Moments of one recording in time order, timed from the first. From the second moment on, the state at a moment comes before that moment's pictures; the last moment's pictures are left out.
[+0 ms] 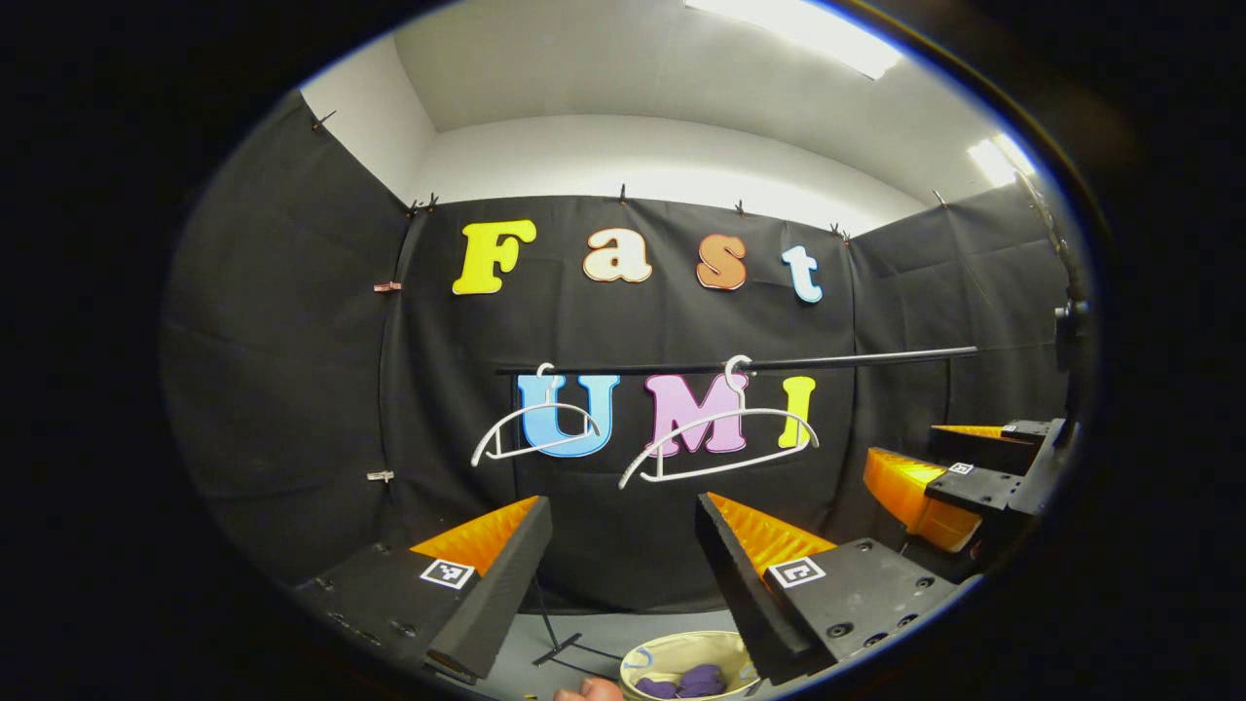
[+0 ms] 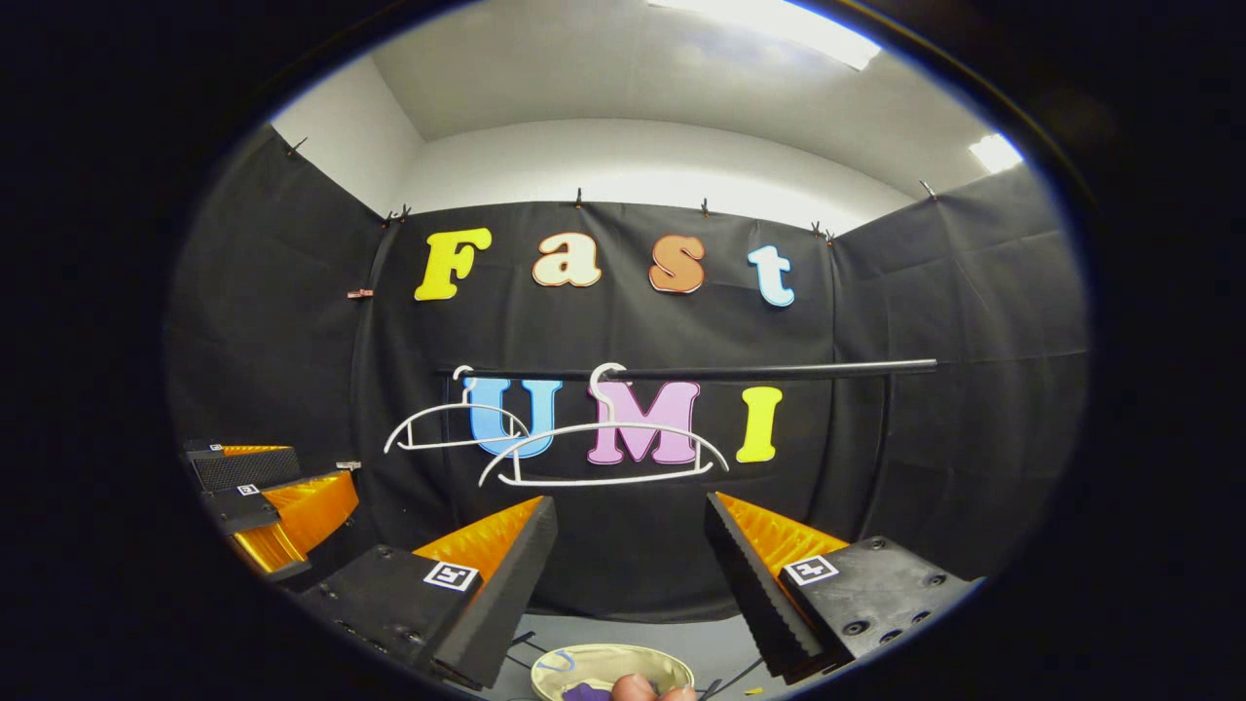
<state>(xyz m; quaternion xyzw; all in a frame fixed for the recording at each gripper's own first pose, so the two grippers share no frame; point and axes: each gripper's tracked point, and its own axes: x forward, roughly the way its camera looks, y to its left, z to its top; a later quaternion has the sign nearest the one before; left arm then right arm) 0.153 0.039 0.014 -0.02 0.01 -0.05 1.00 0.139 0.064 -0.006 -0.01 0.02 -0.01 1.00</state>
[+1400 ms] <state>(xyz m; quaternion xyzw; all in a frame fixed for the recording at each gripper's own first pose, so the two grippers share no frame) 0.141 0.033 0.016 -0.02 0.00 -0.06 1.00 0.125 0.062 -0.005 -0.01 0.01 -0.01 1.00</state>
